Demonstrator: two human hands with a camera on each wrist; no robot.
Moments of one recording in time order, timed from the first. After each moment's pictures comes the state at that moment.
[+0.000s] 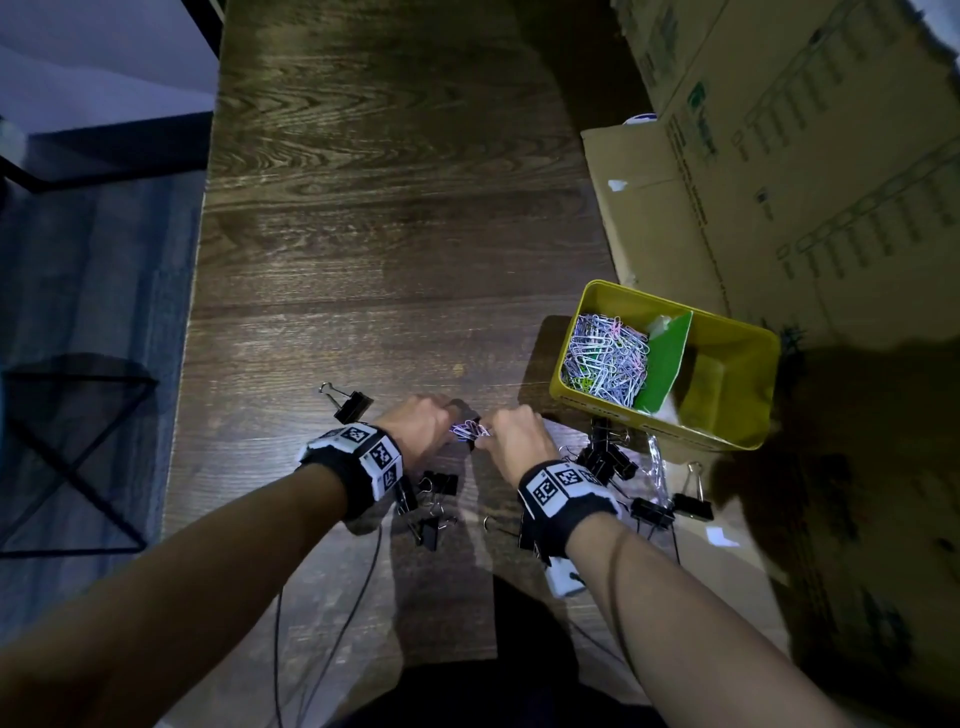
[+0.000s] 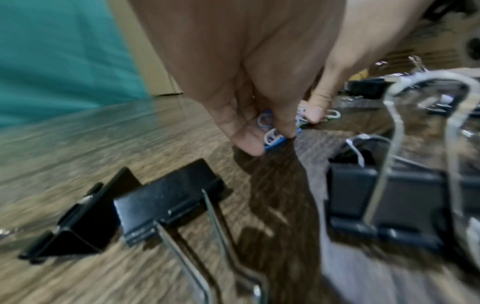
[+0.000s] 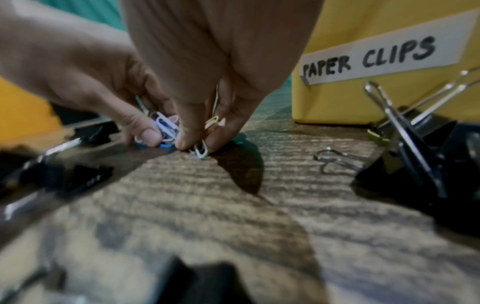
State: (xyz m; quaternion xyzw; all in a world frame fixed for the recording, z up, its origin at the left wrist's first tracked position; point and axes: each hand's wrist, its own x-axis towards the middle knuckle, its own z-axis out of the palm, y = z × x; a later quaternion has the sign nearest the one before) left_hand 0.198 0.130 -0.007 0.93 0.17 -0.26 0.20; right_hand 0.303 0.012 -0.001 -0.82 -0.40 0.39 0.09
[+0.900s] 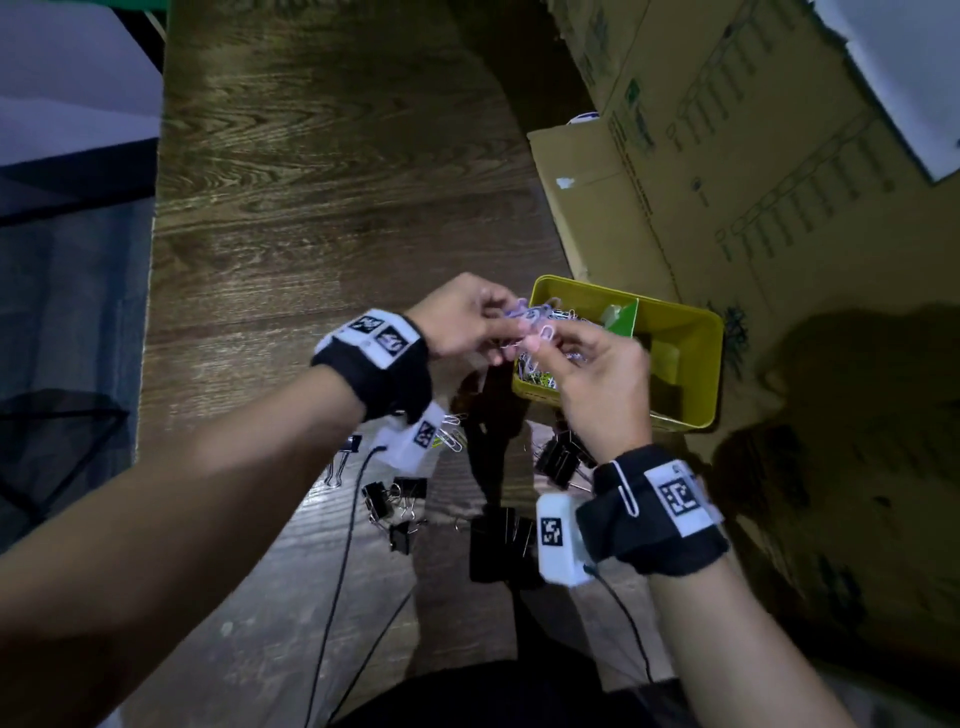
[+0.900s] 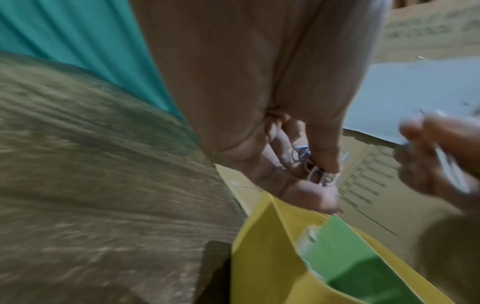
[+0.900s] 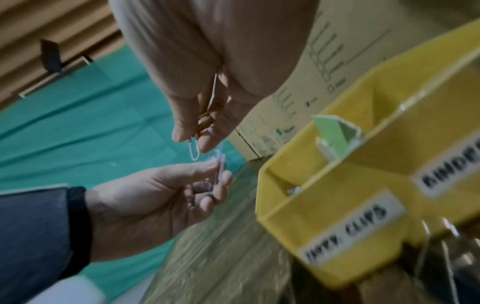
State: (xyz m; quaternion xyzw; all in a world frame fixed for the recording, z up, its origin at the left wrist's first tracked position) left_hand 0.315 0.131 0.086 0.72 0.22 -0.08 0.65; right_hand 0.366 -0.031 0.107 -0.79 -0.20 0.21 0.54
